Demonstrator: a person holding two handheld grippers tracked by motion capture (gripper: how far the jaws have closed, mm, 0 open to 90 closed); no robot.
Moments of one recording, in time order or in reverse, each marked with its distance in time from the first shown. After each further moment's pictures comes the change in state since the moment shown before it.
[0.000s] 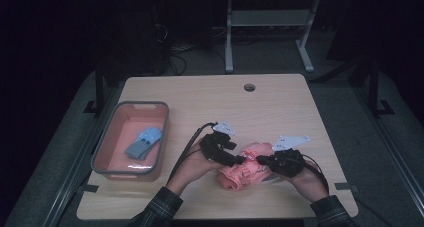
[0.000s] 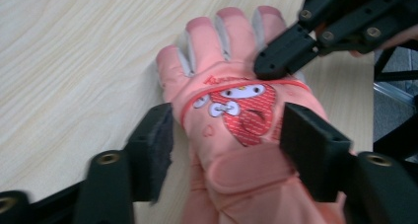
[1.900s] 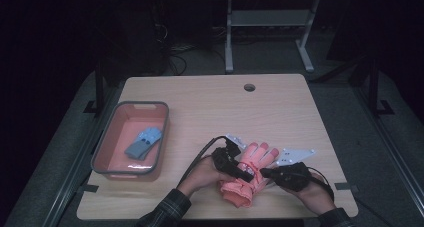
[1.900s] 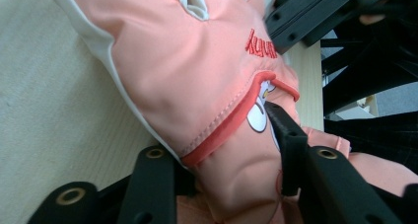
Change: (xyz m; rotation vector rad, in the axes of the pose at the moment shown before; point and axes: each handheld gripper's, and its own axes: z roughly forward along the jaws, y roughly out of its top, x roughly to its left) left arm -0.001 -0.020 0.053 0.136 -0.316 -0.069; right arm 0.016 -0.023 -0.017 0.005 0.040 -0.026
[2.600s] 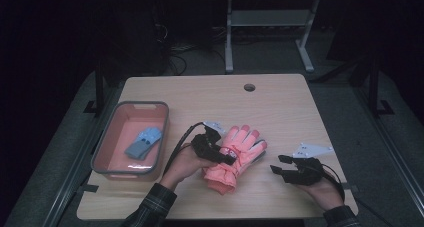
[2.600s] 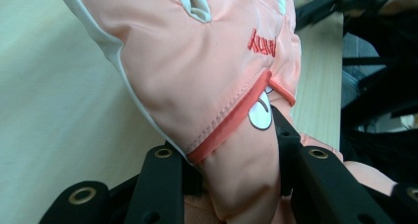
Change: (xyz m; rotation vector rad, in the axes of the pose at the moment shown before) left arm 0.003 -0.002 -0.073 -0.078 0.166 -0.013; right arm -0.032 -0.021 -0.008 -0.035 -0.138 0.103
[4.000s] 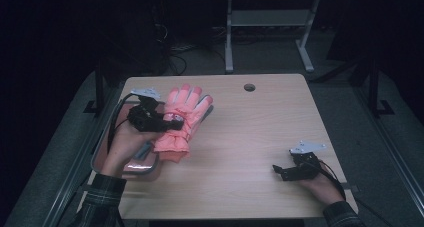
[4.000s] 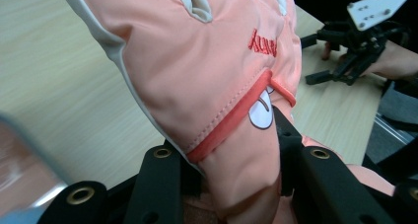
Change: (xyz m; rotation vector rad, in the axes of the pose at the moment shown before) left arm 0.014 -0.017 -0.174 -0.186 0.288 -0.108; right arm -0.031 -0.019 0.030 0.060 -0.124 0.052
